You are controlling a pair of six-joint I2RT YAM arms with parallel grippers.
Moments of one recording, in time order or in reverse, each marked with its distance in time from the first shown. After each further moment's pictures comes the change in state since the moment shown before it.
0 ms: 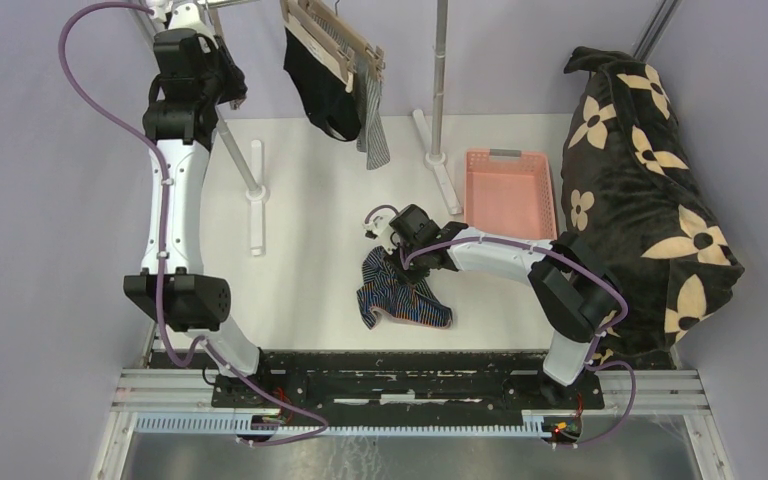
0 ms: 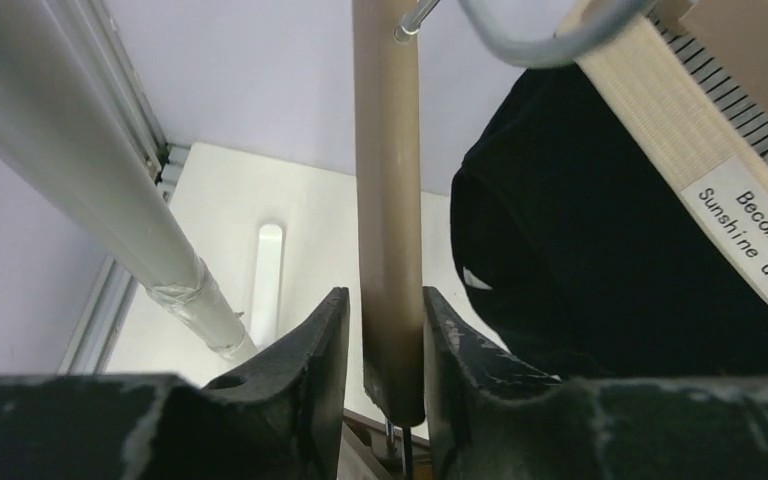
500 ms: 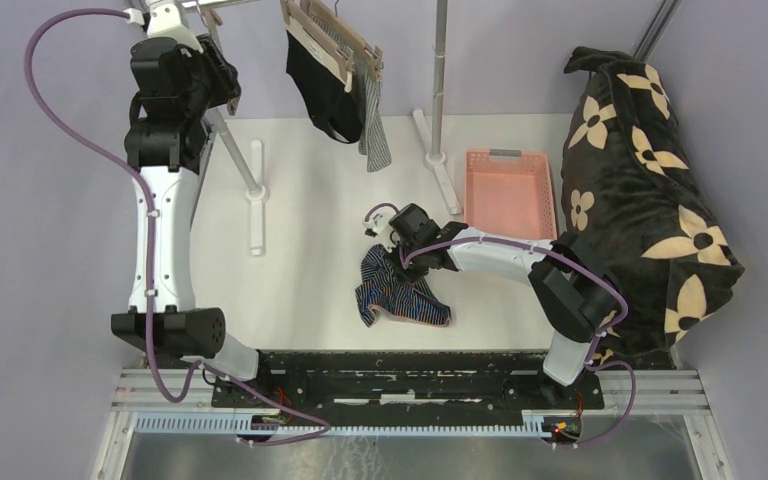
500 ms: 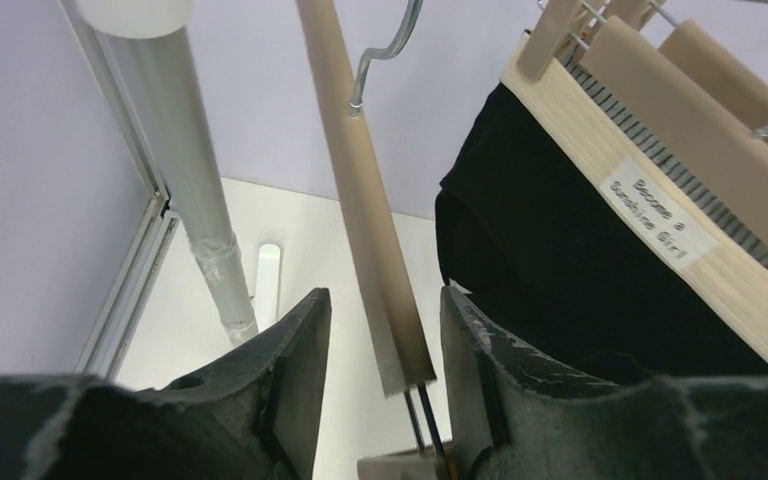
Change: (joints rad) left arm 0.001 -0.159 -0.110 0.039 0.002 0.000; right arm 0.000 0.000 0.000 0.020 0.013 0.010
